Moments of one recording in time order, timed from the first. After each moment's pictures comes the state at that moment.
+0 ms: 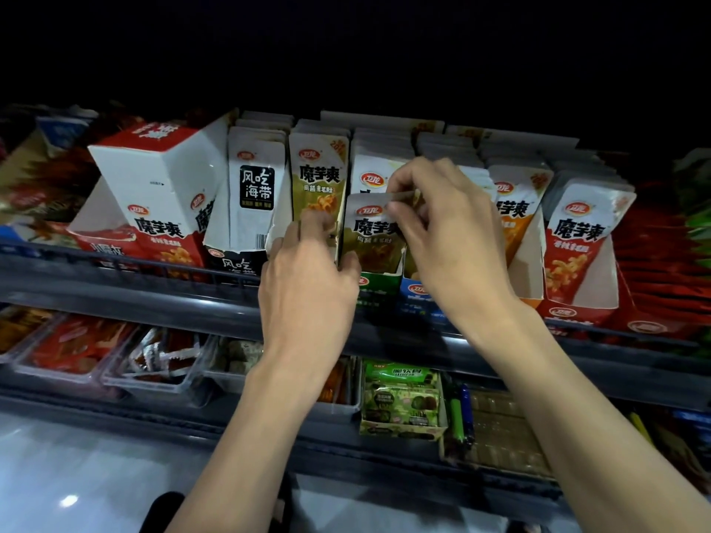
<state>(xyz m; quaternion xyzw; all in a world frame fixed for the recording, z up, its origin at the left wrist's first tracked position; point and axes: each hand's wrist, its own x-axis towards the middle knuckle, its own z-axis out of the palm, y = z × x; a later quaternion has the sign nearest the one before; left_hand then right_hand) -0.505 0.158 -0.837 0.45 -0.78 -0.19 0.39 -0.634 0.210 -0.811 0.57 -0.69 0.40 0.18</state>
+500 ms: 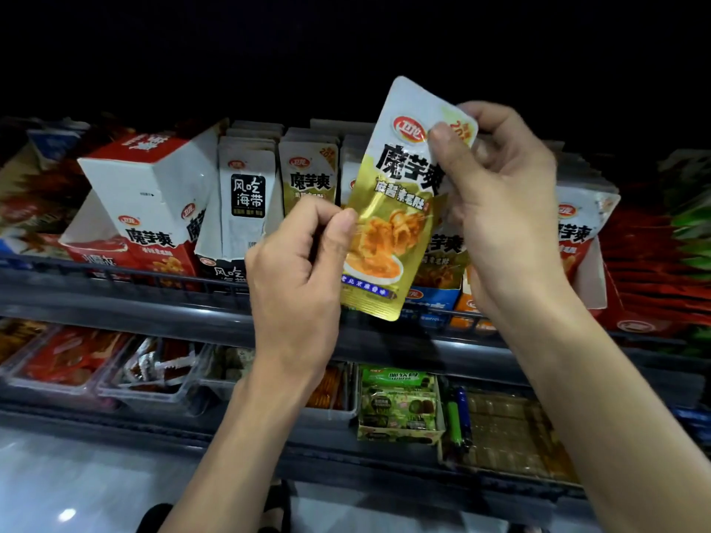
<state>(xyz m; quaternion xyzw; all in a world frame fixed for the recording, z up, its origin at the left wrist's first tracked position) -0.498 0.171 -0.823 0.21 -0.72 -0.31 0.58 -0.632 0.229 -0.772 0.45 -0.50 0.73 -0.11</state>
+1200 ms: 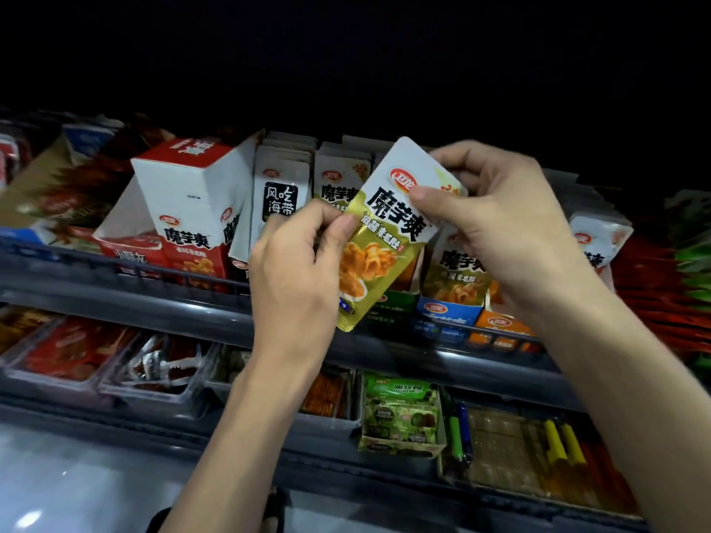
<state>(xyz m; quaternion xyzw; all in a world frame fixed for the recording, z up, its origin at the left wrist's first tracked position) -0.472 0.142 -0.822 0.32 -0.71 -0.34 0.53 -0.611 0.223 -0.750 0.52 -0.65 0.55 -0.12</state>
